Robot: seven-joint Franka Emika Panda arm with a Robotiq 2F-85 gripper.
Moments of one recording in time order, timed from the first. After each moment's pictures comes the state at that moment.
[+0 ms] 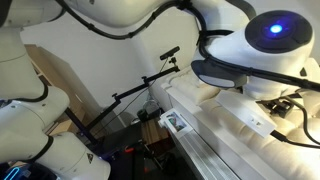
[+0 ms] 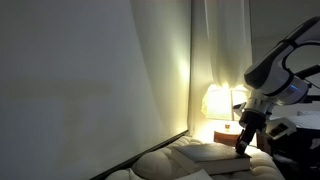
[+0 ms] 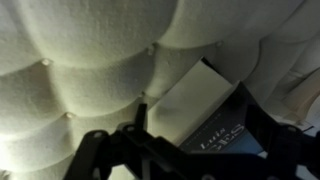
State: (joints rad) arm -0.37 0.55 0.18 -1.92 0.87 2.53 -1.15
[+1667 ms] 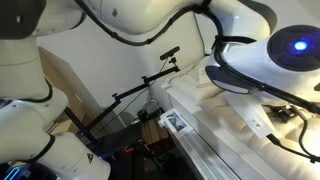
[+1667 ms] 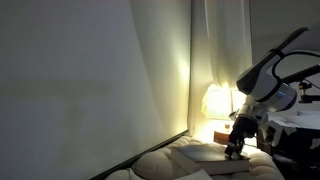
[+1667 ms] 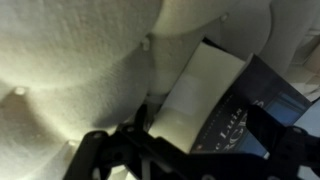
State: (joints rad) arm -0.28 0.65 0.07 -1.80 0.98 2.46 -0.99
